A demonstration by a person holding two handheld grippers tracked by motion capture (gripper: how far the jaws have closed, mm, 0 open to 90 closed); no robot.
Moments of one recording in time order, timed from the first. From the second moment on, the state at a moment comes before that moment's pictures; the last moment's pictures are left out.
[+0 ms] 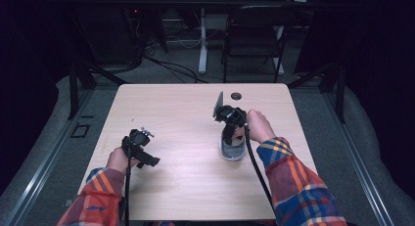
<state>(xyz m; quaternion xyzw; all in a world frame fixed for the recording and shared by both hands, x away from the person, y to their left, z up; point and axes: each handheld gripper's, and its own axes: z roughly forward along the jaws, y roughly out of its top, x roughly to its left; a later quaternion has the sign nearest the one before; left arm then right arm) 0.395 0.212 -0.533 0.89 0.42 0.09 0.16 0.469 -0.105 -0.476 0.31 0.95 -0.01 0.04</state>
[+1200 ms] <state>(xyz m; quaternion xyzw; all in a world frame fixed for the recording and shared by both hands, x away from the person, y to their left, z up) 0.395 0.211 -0.534 0.89 0.41 0.09 0.16 0.465 -0.109 -0.496 0.28 0.96 0.00 0.04</state>
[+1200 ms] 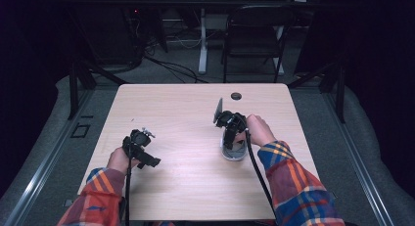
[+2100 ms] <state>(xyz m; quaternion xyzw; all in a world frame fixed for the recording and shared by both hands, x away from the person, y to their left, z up) 0.394 0.210 -0.532 0.89 0.41 0.09 0.17 0.427 -0.164 -0.436 0.30 0.95 0.07 0.10</state>
